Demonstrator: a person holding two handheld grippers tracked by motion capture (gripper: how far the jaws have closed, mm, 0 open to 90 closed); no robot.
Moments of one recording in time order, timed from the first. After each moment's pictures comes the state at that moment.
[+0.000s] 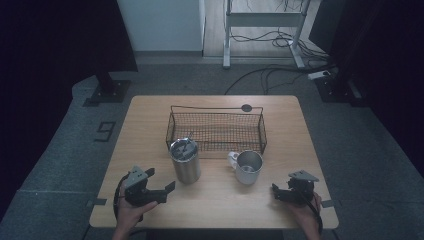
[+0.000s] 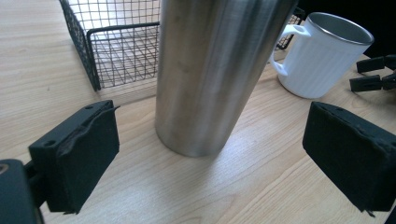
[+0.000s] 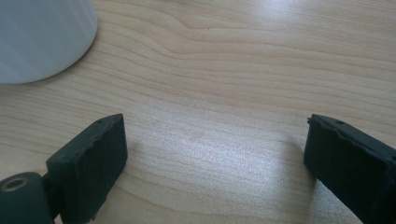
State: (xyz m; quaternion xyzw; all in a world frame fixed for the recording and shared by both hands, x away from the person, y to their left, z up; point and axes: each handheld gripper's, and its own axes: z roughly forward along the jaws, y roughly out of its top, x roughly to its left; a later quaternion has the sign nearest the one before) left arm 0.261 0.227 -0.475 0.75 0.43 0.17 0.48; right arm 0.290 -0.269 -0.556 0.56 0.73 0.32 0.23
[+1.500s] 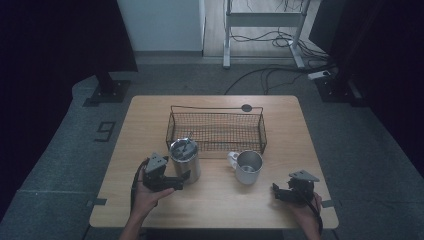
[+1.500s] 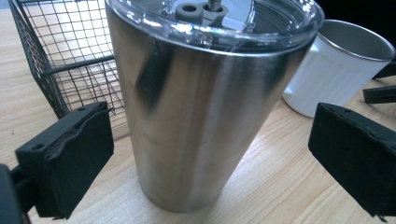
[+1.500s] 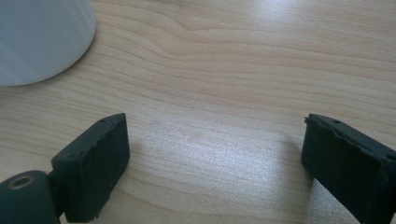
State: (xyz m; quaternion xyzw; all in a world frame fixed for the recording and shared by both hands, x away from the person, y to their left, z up) left arm 0.302 0.185 -0.469 0.76 0.41 0.18 0.46; right arm 0.290 -0.269 -0.556 0.56 0.73 0.32 0.24
